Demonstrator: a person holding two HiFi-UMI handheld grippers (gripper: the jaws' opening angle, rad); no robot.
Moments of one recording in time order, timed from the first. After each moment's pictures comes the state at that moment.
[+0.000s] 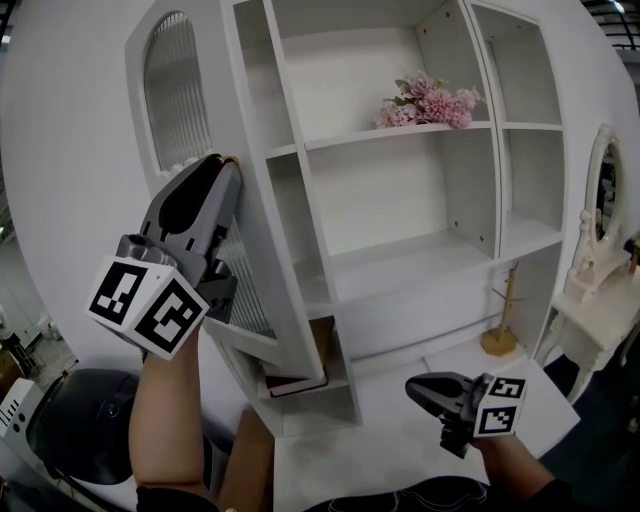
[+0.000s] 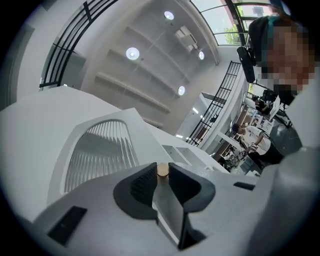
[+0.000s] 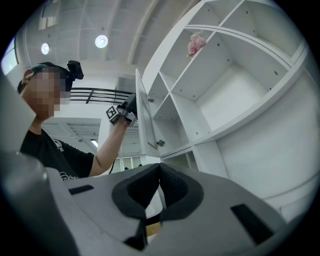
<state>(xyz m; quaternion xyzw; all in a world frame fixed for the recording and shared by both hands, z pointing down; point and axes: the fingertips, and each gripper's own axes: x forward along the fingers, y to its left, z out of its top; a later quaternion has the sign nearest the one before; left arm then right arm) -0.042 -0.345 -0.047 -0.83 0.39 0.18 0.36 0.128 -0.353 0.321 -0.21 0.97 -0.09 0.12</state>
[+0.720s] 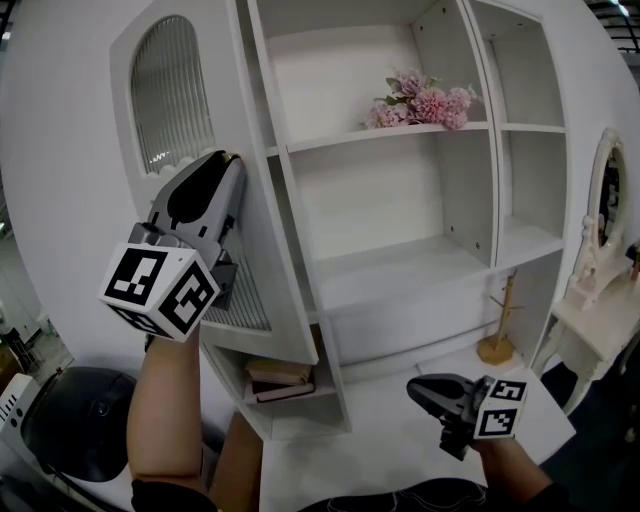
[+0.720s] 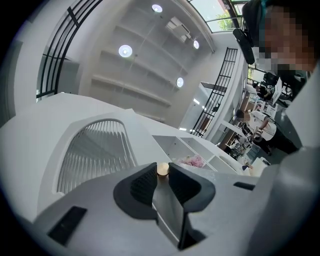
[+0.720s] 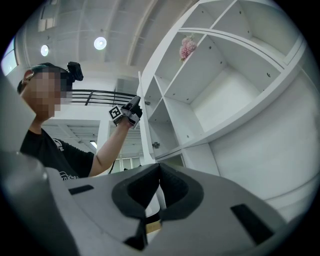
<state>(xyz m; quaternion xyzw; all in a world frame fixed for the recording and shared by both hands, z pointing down) -0.015 -0.393 -0.047 -0.80 0.43 0.14 0.39 0.162 -0.377 0.323 -0.21 0.96 -0.09 0.13</state>
